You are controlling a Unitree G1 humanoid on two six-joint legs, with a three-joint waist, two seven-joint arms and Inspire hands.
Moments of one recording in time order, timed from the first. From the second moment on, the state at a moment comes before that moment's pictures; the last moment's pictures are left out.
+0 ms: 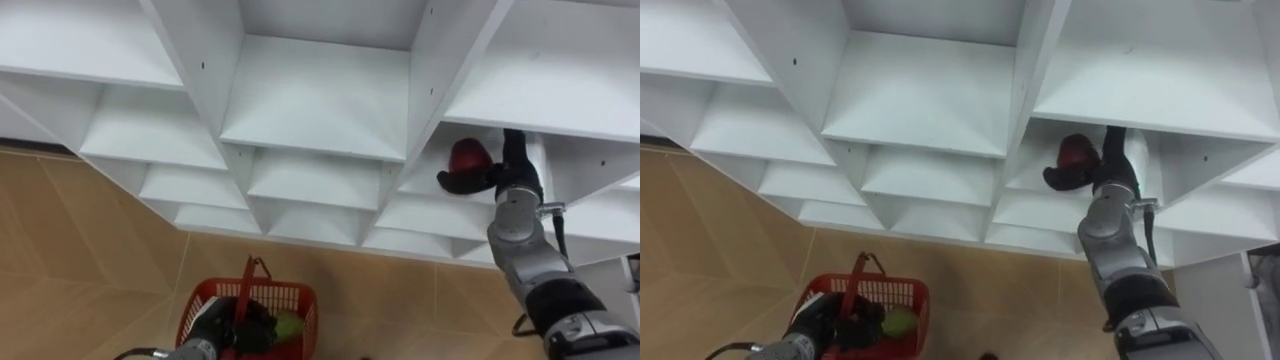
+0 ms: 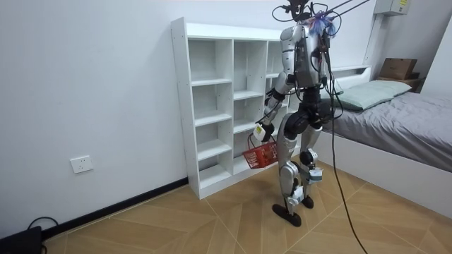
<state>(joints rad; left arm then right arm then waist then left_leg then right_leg) -0.08 0.19 -0.24 0.93 -0.13 0.00 -0.05 -0.49 -0.29 0.14 0.97 -0.06 -0.07 -0.42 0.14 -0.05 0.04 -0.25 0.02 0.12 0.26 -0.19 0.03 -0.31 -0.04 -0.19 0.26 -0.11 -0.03</state>
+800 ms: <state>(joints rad) -0.09 0.19 -0.25 0.94 -0.13 0.00 -0.05 -0.52 -0.30 0.14 1.03 -0.12 -0.07 -0.35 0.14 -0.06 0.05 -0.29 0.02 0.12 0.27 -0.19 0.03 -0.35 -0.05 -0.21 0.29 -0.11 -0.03</state>
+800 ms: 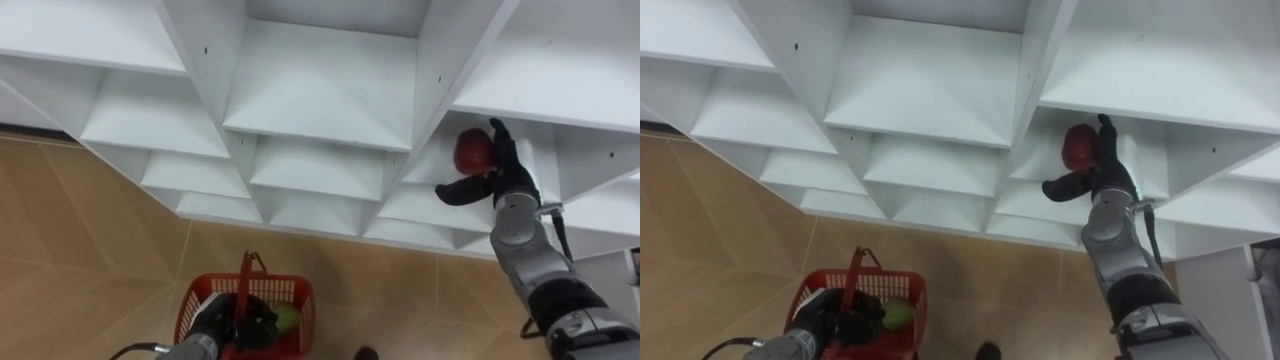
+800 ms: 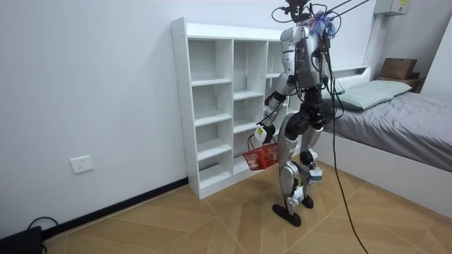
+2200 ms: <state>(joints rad) -0.09 0.18 -0.28 0.94 -0.13 0.00 -0.05 -0.57 -0.31 0.12 1.05 -0.10 -0.07 -0.35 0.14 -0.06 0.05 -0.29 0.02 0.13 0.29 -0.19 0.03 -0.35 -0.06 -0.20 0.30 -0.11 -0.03</state>
